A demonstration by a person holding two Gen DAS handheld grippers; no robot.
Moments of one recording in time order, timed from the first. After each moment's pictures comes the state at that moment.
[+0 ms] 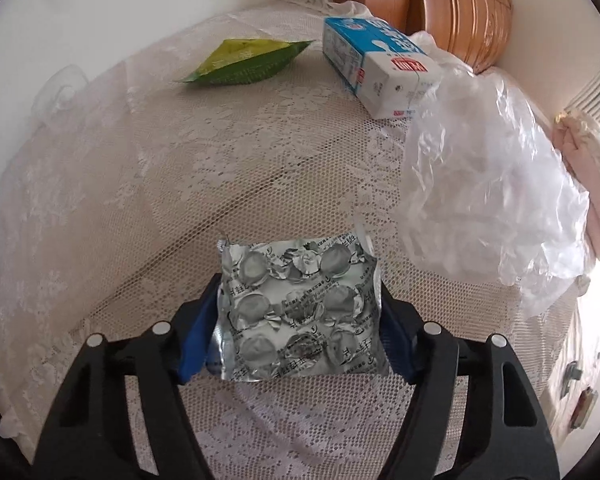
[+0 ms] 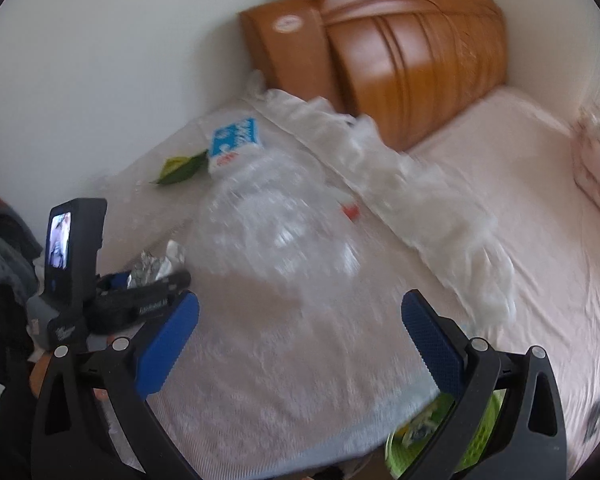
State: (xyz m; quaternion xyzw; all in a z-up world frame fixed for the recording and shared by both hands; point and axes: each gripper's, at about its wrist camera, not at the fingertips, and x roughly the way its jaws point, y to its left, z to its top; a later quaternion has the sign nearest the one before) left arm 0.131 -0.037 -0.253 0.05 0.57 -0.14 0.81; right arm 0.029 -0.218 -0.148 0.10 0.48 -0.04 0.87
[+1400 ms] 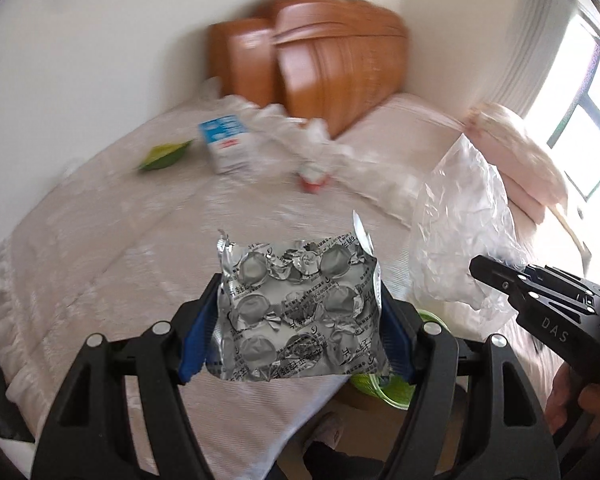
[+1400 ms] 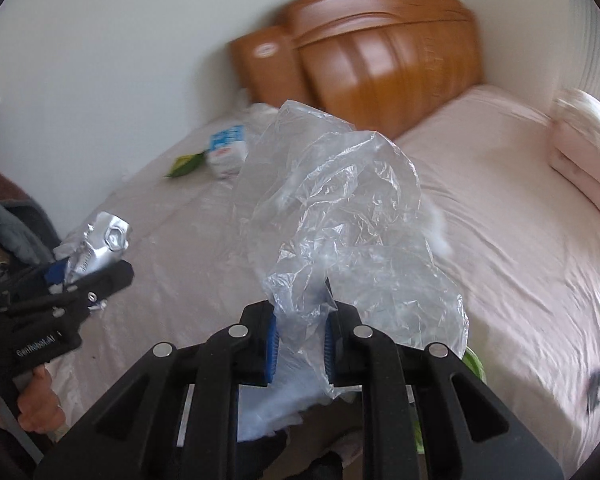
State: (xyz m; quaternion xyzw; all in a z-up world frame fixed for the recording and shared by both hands) left arm -0.046 -0.073 -0.099 0.08 0.45 -0.28 0.84; right arm -0.127 -0.261 -0.096 0.14 0.45 -0.10 0.87
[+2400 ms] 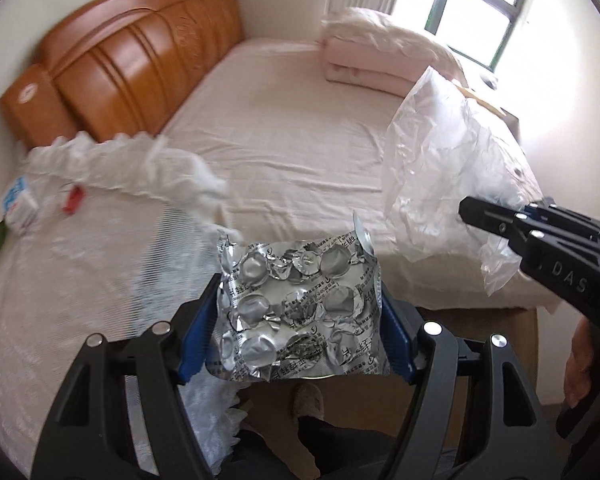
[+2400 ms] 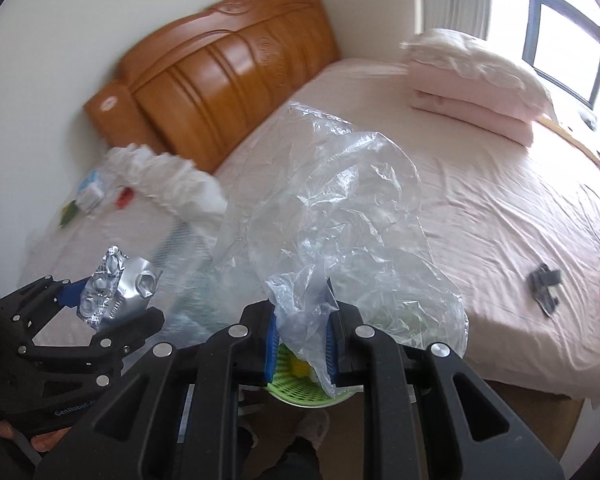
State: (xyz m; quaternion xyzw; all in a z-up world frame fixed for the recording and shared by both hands) left arm -0.191 -0.285 -0.139 0.22 0.45 -0.46 0.73; right arm -0.315 -0.410 -0.100 0.21 0.43 -0.28 0.83
